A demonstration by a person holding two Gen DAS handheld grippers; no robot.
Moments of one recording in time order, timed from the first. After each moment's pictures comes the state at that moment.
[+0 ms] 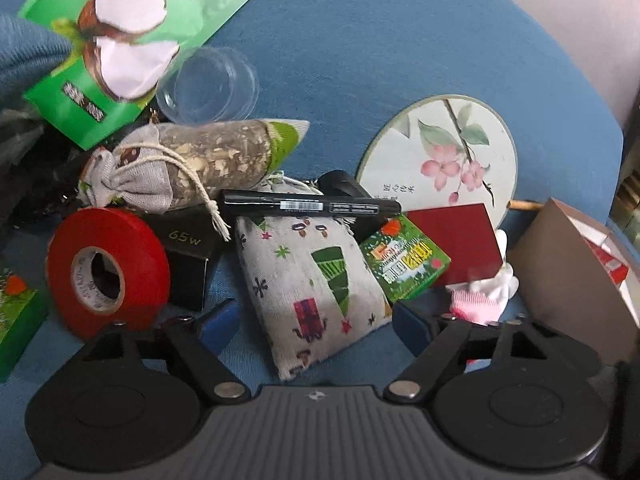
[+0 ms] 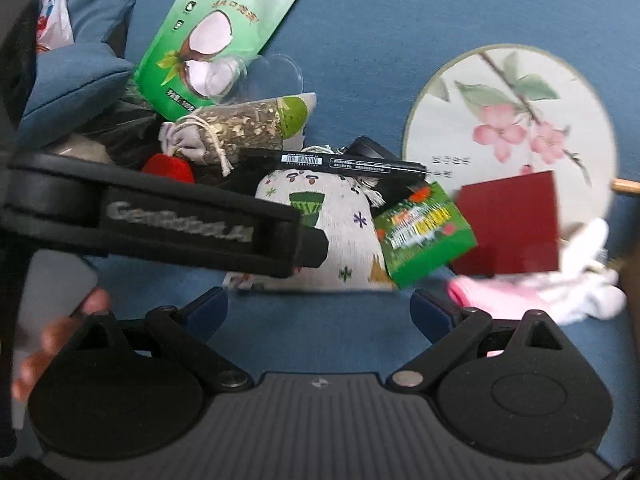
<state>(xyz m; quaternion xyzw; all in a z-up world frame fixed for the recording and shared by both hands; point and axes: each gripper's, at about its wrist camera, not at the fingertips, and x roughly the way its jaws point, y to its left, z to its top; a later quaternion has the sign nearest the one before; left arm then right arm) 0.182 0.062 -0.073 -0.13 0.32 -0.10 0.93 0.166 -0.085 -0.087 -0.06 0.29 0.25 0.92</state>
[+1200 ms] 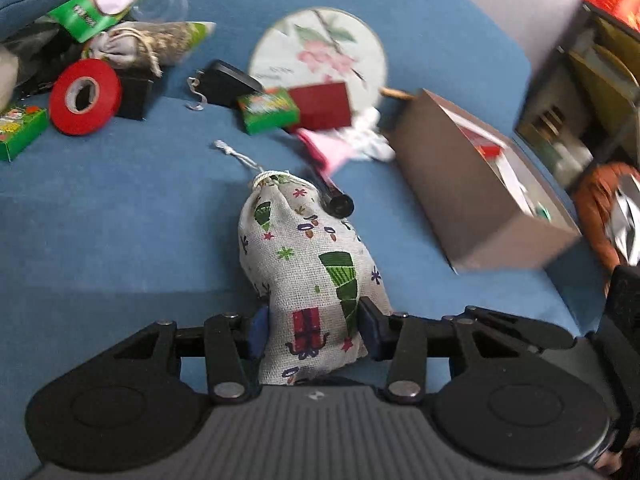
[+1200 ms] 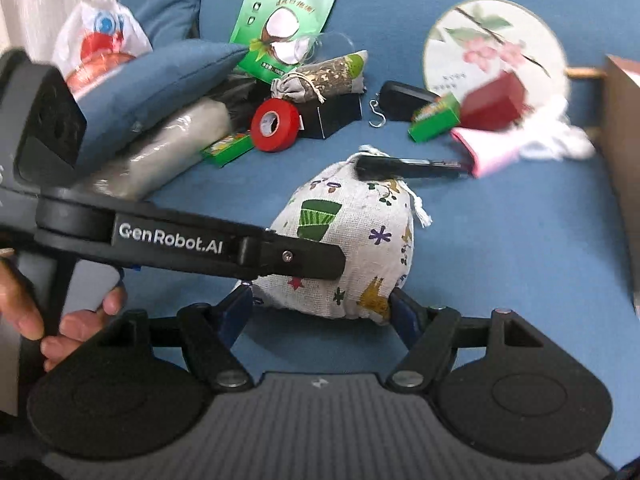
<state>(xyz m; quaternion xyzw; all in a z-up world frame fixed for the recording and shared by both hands) 0.014 0.009 -0.072 -0.13 0.39 -0.19 0.89 -0.004 -0.174 -0.072 0.03 0.35 0.31 0.88</state>
